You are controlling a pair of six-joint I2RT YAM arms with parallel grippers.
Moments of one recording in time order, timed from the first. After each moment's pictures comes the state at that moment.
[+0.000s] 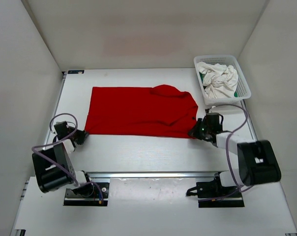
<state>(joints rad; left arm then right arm) 0.40 1.37 0.39 0.18 0.25 -0.91 0.14 1.43 0.50 0.10 -0.25 0.56</state>
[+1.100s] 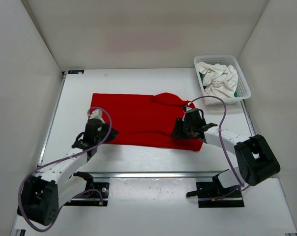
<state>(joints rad) -0.28 0.98 0.39 -0.02 0.05 -0.72 0.45 1.42 0.64 -0.09 -0.23 0.51</state>
